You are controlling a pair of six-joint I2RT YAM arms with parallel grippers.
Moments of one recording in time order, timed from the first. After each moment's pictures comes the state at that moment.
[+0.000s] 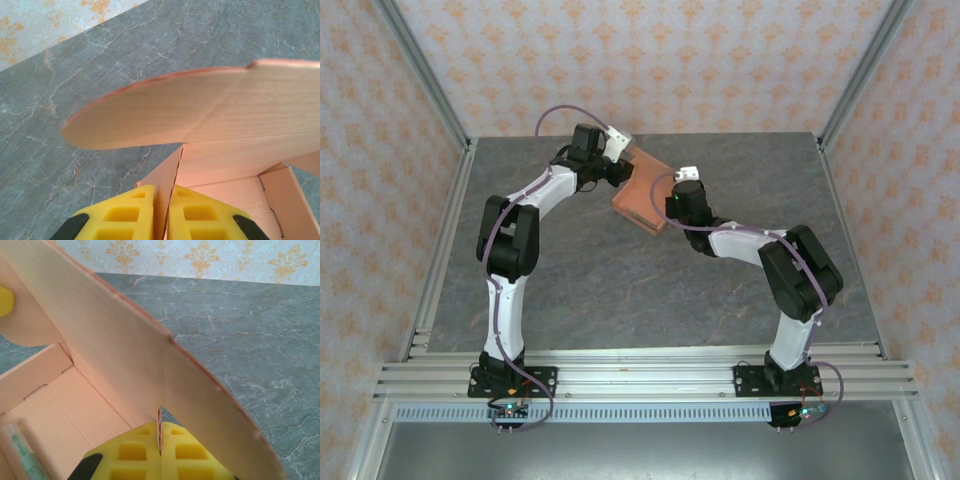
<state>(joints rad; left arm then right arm) -0.25 2.18 1.73 -0.21 0.46 0.16 0.55 1.81 1.03 0.29 0.34 0.19</state>
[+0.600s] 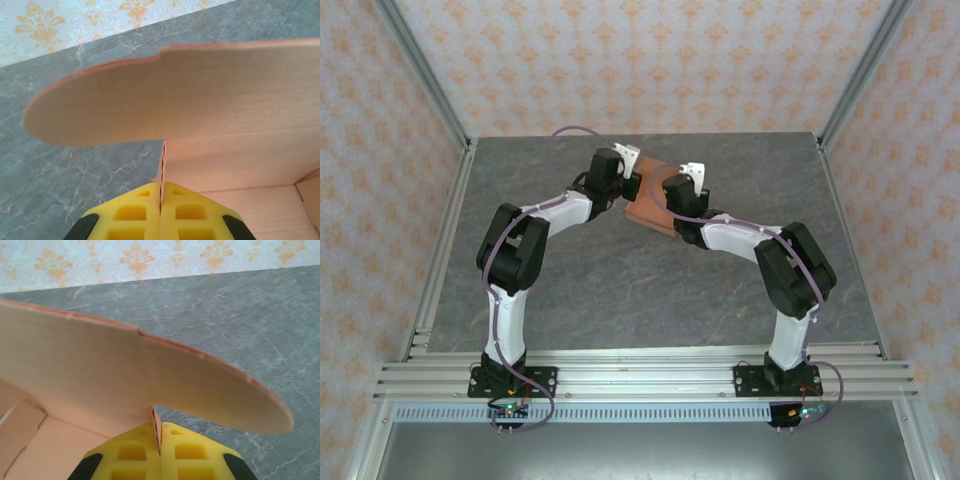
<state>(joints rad) -0.39 2.07 1.41 0.13 0.09 -0.05 0.58 1.85 1.15 0.11 0.63 0.40</state>
